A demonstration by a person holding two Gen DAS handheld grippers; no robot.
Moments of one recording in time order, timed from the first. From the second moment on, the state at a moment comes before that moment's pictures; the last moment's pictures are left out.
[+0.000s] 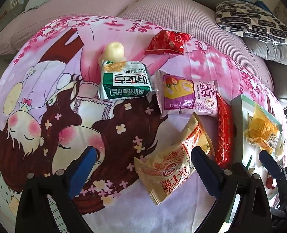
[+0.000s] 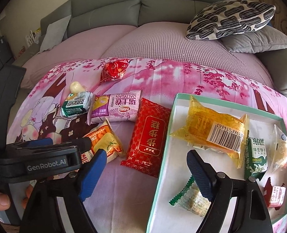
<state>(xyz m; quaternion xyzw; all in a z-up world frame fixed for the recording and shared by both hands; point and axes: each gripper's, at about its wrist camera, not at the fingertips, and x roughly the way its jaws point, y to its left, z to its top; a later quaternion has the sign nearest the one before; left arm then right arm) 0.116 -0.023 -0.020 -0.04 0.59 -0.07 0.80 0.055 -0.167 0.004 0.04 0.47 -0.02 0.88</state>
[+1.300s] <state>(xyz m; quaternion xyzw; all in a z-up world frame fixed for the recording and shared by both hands) 0.119 0.015 -0.019 -0.09 0.59 -0.02 0.81 0.099 -0.153 -0.026 0.00 0.50 -0.05 0.87</state>
